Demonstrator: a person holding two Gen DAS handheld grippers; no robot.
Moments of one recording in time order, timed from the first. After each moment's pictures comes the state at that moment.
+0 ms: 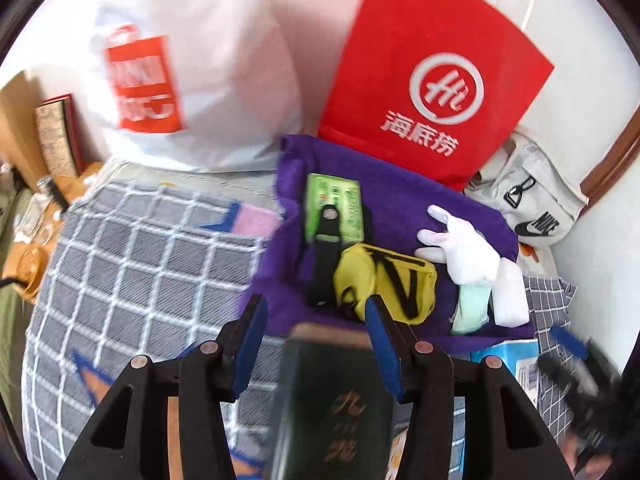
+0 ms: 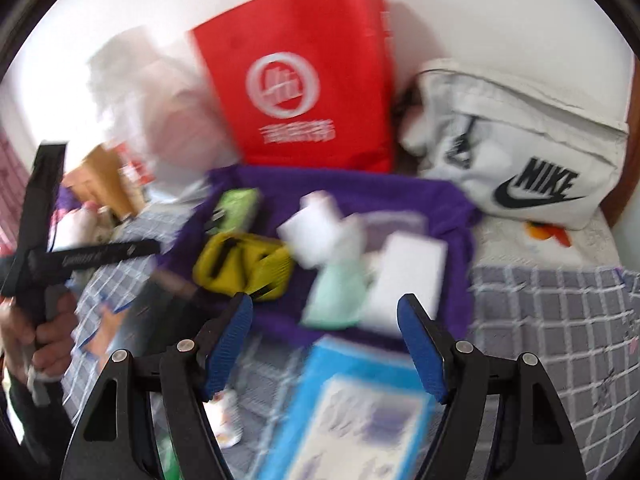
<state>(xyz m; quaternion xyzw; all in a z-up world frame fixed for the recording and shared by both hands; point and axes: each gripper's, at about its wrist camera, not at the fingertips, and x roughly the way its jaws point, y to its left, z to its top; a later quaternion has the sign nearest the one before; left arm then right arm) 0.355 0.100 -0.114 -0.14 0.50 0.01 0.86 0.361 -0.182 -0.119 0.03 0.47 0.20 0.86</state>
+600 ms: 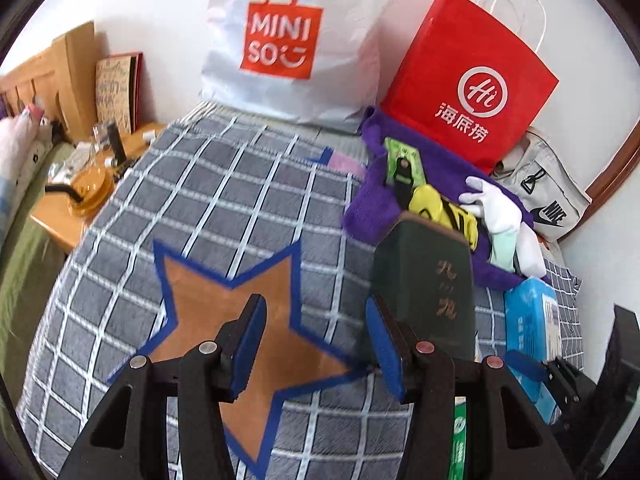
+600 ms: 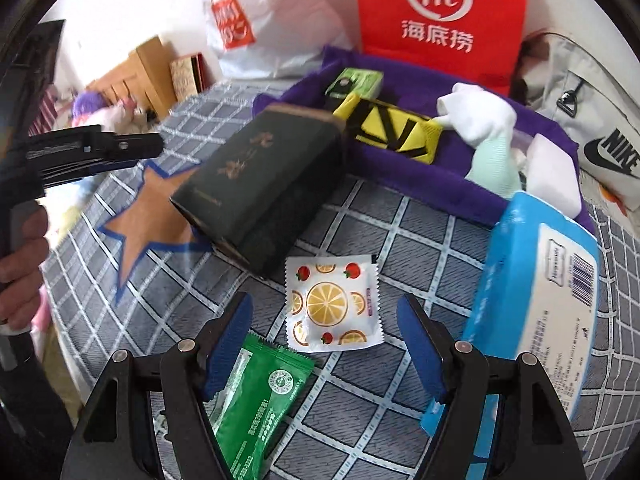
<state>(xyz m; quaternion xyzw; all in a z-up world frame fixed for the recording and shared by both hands) 0.247 0.158 -0.139 -0.17 0.49 0.04 0.86 0.262 -0.073 -0.173 -0.07 0.53 0.26 0.80</state>
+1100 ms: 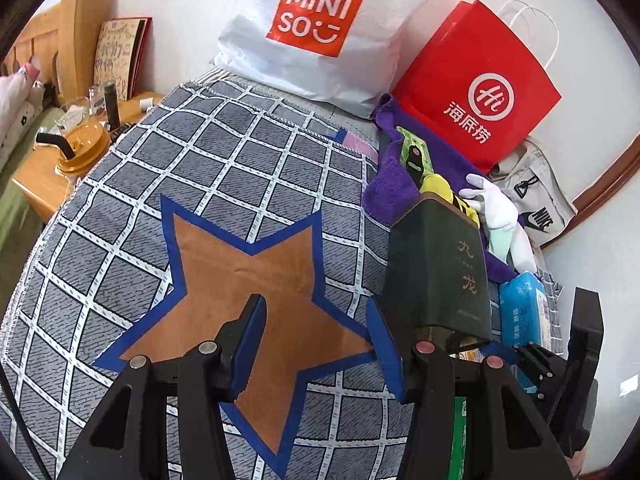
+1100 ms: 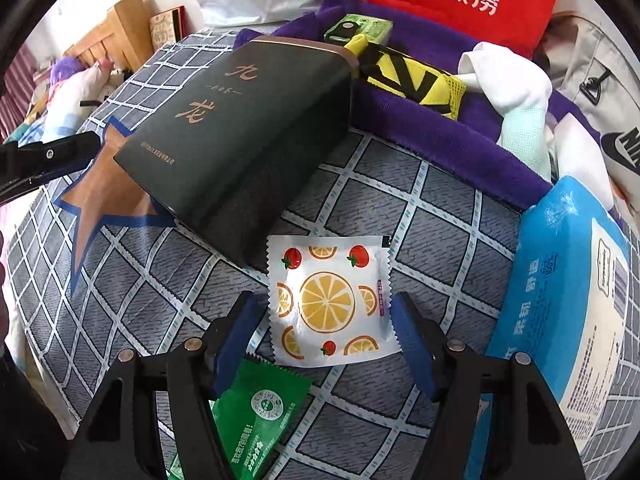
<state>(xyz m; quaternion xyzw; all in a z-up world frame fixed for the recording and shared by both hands) 0.231 0.187 -0.165 -0.22 0.48 0.01 0.85 0.279 -0.054 -0.211 -0.12 0.58 0.23 0.77</state>
